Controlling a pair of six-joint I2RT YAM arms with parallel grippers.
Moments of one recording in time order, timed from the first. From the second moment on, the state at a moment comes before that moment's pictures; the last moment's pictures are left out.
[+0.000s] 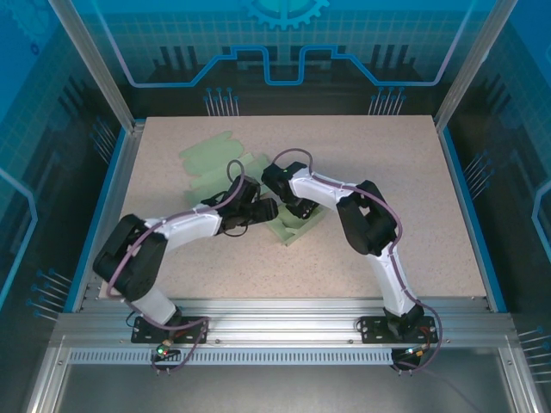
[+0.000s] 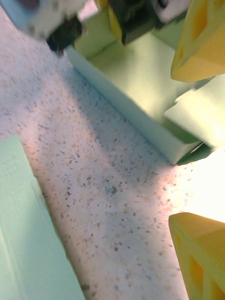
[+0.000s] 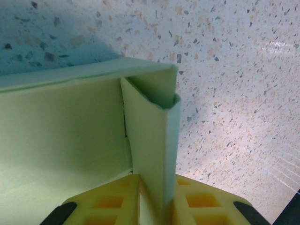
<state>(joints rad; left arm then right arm) -0.55 1.60 0.90 -0.17 0.00 -0.74 0.70 2.25 1.75 -1.12 0.55 0.07</state>
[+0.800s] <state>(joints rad) -0.50 1.58 0.87 -0.19 -0.10 -0.66 0.70 2.02 1.85 -1.13 0.44 0.10</state>
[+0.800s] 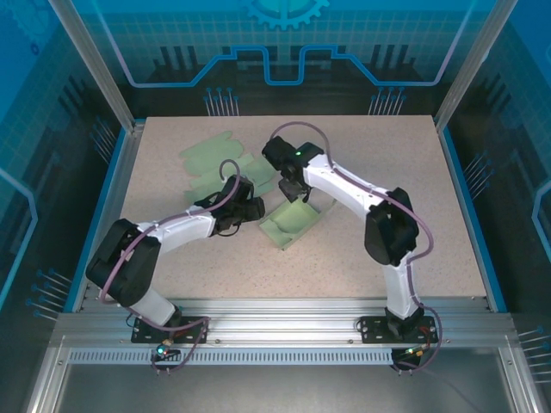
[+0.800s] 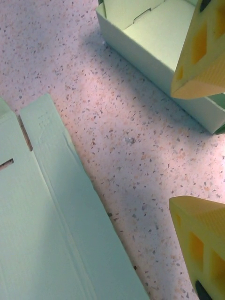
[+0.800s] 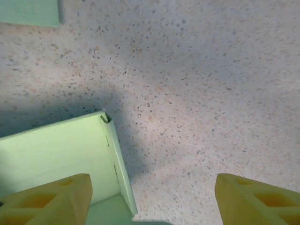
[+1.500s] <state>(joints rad) -0.49 1.62 0.89 -0.16 -0.10 -0.61 0.78 1.31 1.13 -0.90 0.19 0.78</state>
